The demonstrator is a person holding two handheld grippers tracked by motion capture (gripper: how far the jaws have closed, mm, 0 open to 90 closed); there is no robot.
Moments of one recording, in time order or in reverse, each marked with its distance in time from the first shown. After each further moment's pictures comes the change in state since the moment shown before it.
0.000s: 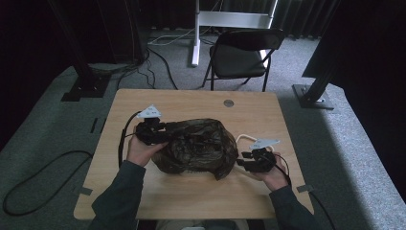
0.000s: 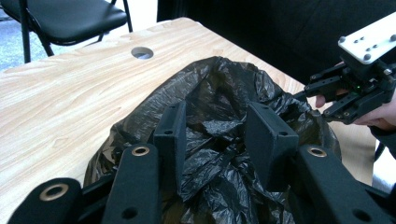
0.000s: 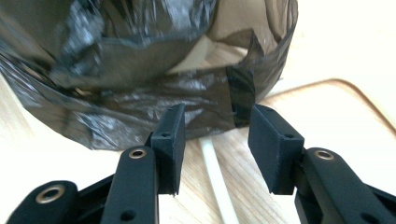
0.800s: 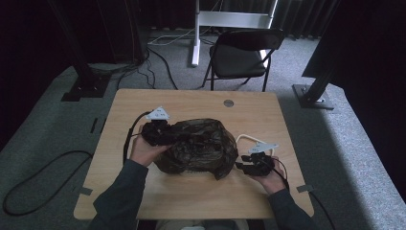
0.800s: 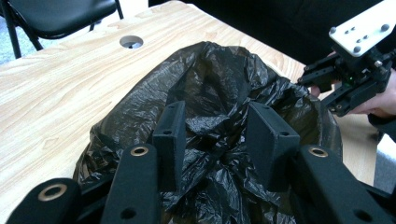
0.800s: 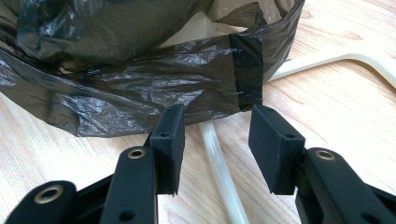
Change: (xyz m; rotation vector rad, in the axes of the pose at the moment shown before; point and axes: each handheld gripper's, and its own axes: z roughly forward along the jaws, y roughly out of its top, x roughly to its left) left arm -0.009 0.005 0.012 0.075 -0.005 0.060; right arm 0.001 -0.013 0.010 0.001 -0.003 0.019
